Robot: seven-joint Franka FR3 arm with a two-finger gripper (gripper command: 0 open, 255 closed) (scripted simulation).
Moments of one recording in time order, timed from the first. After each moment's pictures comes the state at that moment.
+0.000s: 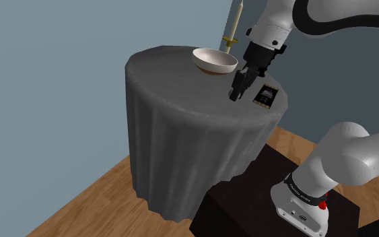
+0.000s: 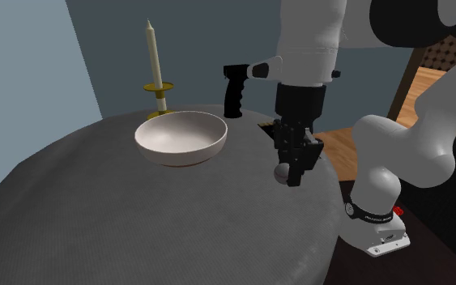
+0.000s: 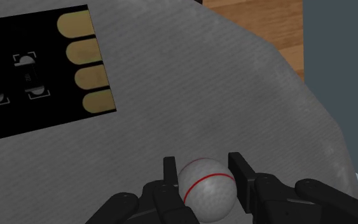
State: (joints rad) arm 0.08 -0.71 0.16 -2.46 0.26 1.82 0.07
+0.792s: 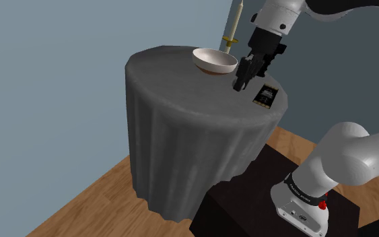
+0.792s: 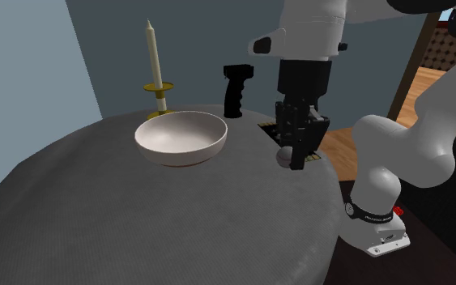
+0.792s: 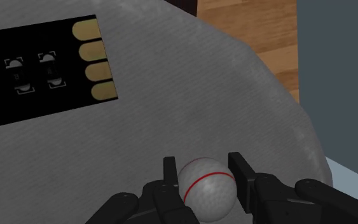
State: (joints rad) arm 0.08 -0.70 0.15 -2.37 0.25 1.73 0.08
